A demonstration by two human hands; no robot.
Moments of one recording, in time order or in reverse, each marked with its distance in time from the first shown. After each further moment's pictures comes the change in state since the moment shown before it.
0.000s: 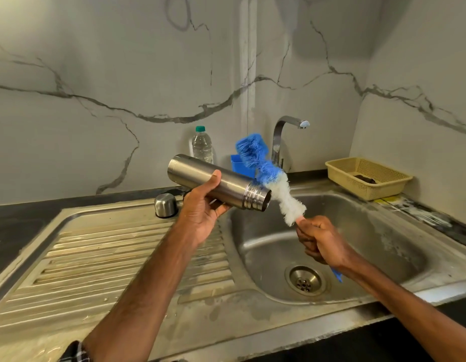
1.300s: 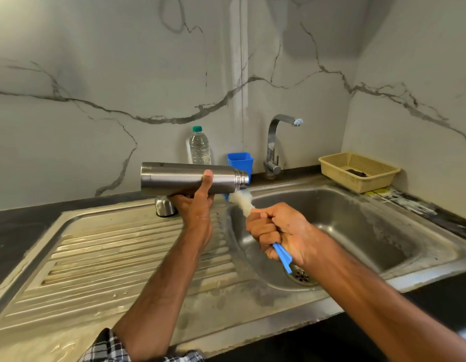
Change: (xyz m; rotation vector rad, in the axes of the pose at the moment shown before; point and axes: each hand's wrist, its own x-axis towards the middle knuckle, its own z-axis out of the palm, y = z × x) left_hand 0.007 -0.015 0.000 -0.074 0.369 0.324; right_hand -0.005 -0.096 0.079 1.095 -0.184 0.764
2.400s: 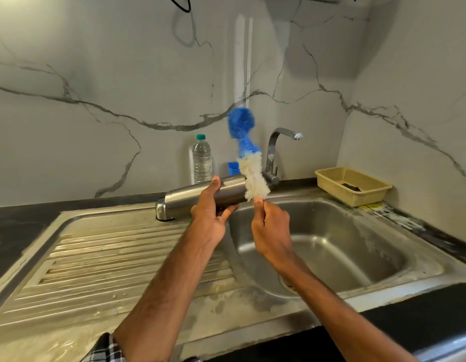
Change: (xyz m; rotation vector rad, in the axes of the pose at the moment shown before) left_hand -0.024 0.019 0.019 0.000 -0.004 -0.393; right_hand 0.042 0.019 -0.008 -1.358 0.752 -1.150
